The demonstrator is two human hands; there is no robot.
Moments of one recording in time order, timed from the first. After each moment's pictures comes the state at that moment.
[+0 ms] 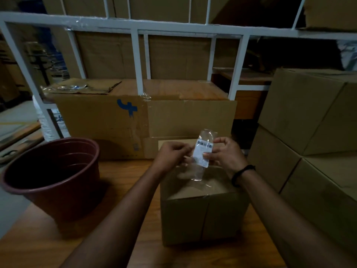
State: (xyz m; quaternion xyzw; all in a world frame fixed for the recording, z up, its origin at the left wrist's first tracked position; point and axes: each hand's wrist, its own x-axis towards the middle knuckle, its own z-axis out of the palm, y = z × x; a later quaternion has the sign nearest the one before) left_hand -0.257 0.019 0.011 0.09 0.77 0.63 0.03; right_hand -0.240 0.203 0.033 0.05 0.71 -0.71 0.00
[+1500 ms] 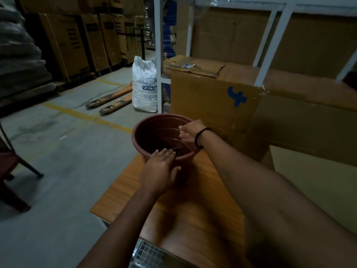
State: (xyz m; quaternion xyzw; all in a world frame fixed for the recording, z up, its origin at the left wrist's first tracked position) left_hand -0.173 -0.285 -0.090 -0.05 0.97 0.10 -0.23; right_hand -0.348 -0.211 -0.009 -0.02 0.74 -0.61 0.30
